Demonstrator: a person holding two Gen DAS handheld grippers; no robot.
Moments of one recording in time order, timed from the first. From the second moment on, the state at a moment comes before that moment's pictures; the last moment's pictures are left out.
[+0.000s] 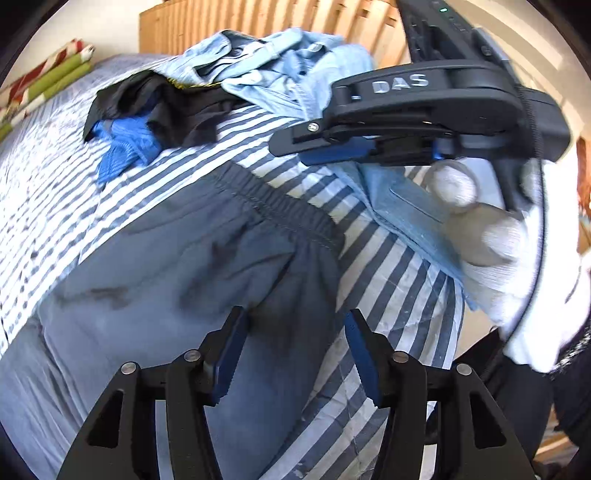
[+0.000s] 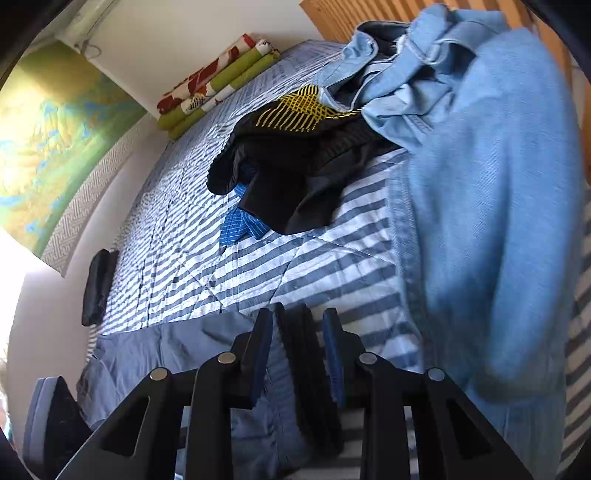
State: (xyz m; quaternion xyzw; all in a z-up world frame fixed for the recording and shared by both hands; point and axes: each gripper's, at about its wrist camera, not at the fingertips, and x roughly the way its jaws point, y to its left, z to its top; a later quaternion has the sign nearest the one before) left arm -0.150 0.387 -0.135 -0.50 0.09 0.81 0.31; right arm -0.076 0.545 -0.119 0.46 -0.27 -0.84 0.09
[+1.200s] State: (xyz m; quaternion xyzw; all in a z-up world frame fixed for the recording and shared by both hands) left arm -0.183 0.400 -0.149 -0.48 0.03 0.81 0.32; right arm -0.056 0.560 -0.166 0.51 -0.42 -0.73 0.16
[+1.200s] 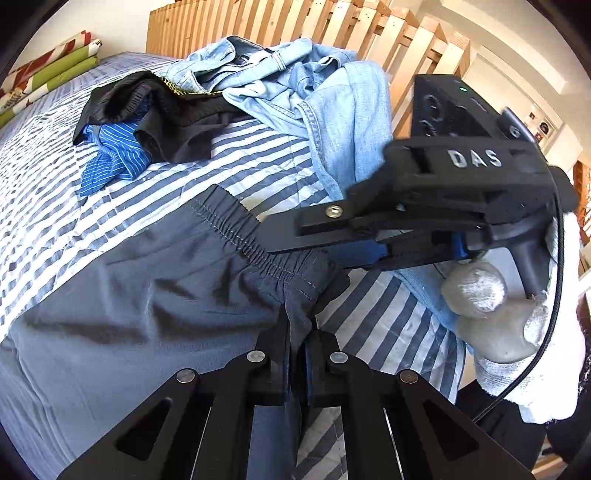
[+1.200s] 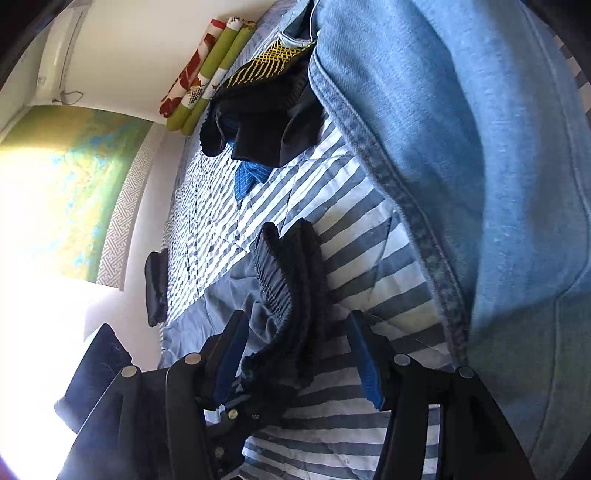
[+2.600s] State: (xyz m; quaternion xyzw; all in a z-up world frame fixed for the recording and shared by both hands) left arm -0.032 0.011 -0.109 -0.46 -0.16 0.87 0.06; right arm -0.065 0.477 -0.079 0.47 -0.34 -0.81 0.11
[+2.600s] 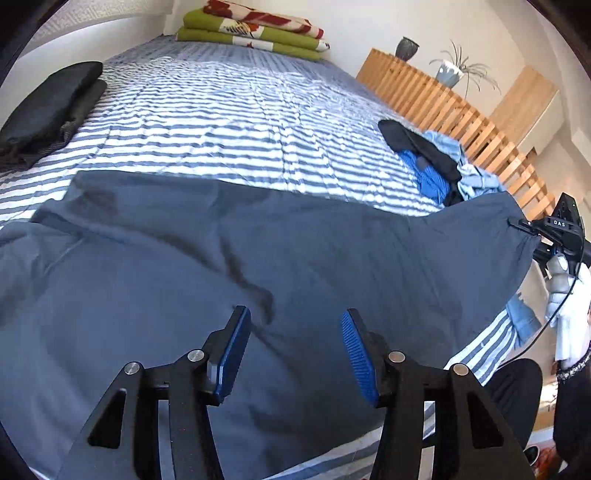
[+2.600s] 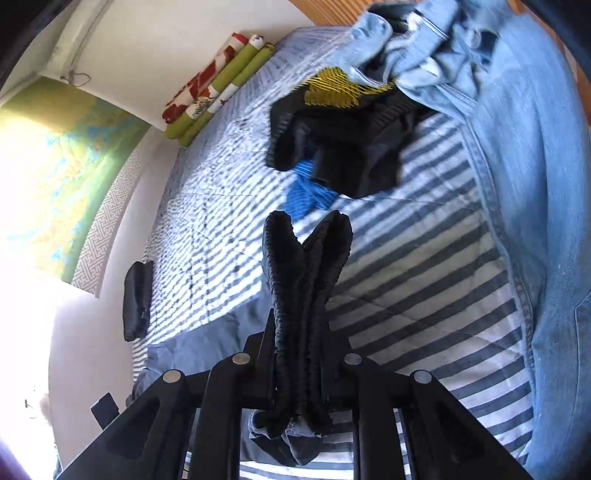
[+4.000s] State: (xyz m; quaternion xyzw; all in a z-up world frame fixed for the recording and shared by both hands) left arm 0.188 -0.417 -0.099 -0.29 -0.39 0.84 -0.24; right arm -0.009 -0.276 -0.100 0.53 0.01 -0.75 0.40
